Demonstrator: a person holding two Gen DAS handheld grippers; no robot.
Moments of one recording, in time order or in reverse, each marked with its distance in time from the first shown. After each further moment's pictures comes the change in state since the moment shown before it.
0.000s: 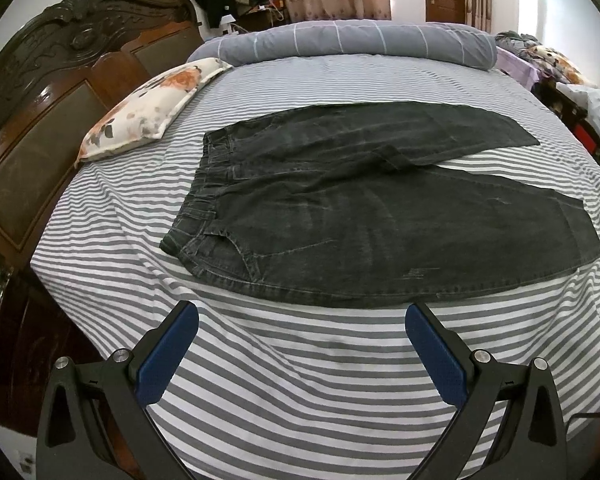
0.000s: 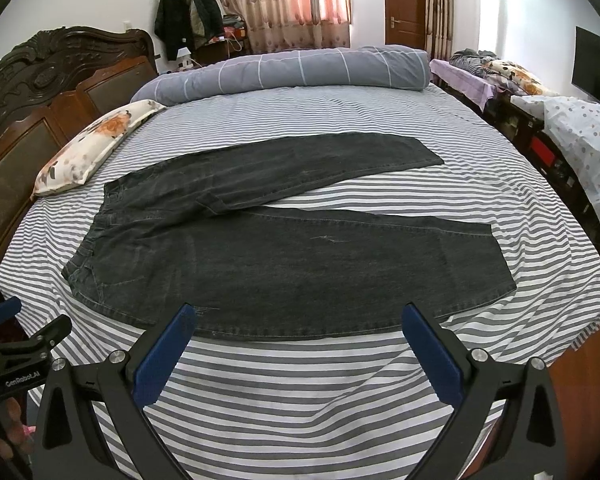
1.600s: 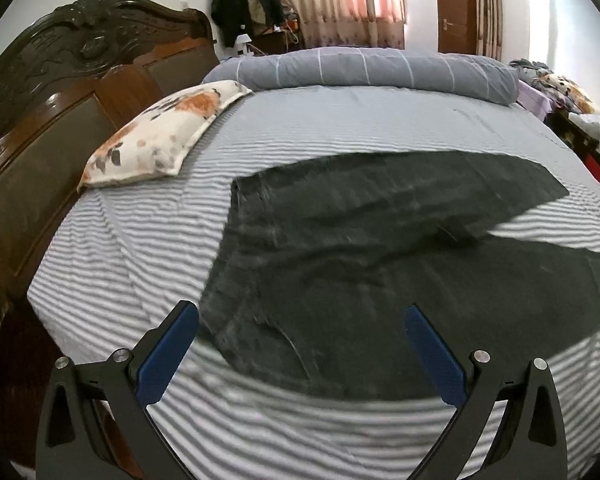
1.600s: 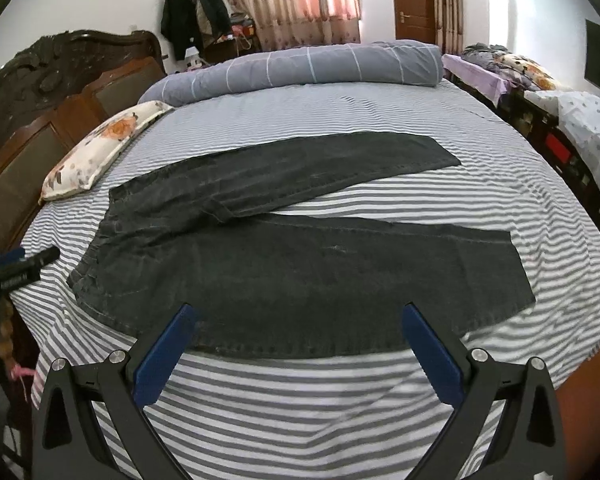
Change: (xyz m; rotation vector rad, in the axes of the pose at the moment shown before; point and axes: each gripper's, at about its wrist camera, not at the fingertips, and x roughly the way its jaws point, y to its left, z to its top) left arm 0.055 0.081 0.085 -0.031 -0.100 0.003; right arm 0.035 -0.011 0.029 -0.013 0.027 0.068
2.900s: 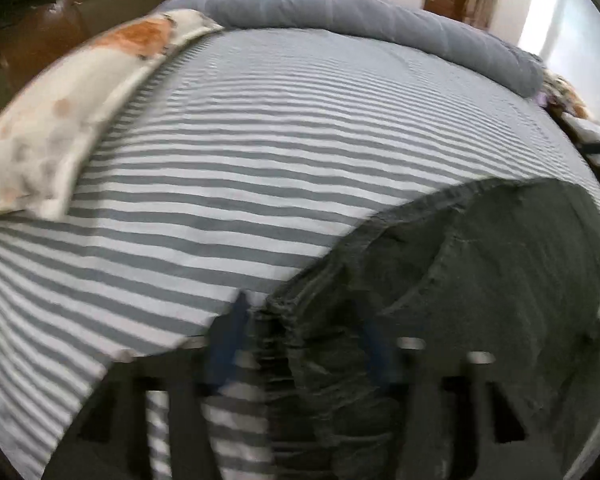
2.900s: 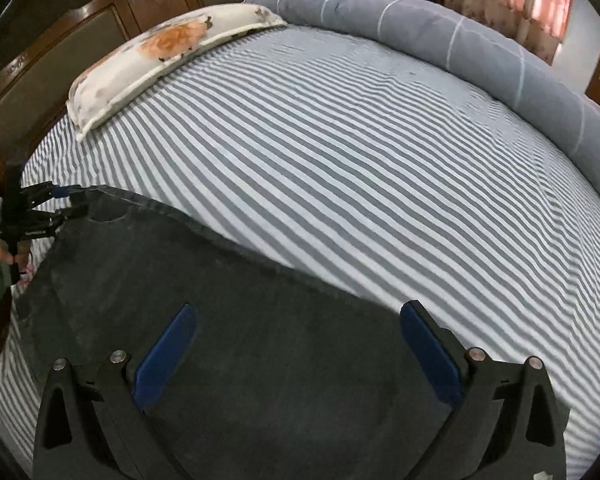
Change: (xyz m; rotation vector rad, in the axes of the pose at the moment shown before) left arm 0.317 0.126 0.120 0.012 0.180 -0.256; right arm 0.362 0.109 0.301 -0.560 0.297 0.312
